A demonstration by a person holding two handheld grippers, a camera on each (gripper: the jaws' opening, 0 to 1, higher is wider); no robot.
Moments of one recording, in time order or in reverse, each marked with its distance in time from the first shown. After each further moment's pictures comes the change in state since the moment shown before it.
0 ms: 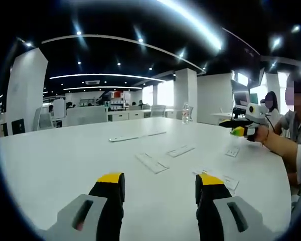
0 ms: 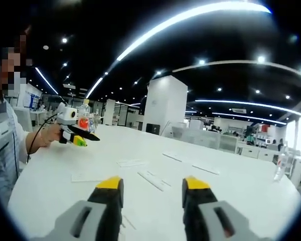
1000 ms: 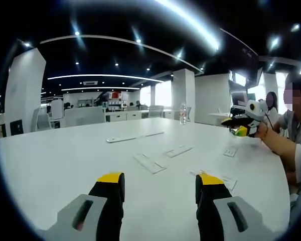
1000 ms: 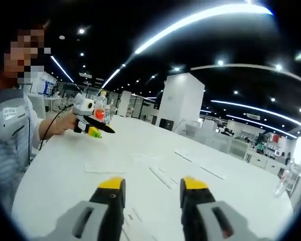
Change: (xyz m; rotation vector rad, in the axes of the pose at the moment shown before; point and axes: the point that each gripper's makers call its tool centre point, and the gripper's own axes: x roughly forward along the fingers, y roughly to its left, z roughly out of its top) left arm 0.000 -0.004 -0.001 0.005 0.000 -0.021; right arm -0.015 0.016 0.006 -0.115 0.067 0.133
